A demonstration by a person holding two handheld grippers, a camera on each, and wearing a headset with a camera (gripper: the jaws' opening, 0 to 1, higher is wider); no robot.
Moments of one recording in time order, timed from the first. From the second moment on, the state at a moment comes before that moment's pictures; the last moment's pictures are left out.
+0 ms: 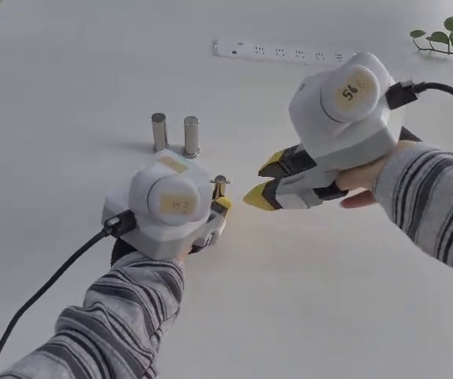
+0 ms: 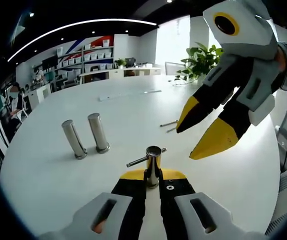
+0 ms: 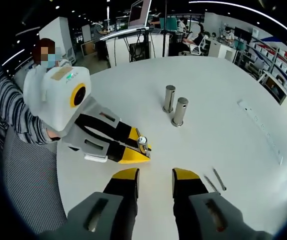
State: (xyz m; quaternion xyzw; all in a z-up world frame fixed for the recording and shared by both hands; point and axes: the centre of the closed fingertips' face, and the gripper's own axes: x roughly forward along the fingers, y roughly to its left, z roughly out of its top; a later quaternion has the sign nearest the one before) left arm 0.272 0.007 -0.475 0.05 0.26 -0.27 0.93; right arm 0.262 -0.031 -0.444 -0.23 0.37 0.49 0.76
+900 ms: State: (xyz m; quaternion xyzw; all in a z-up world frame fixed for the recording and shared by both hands) left arm 0.306 0.079 -0.473 0.06 0.27 -0.23 0.93; right arm 0.247 -0.051 -0.454 -0.16 0.38 0.46 0.79
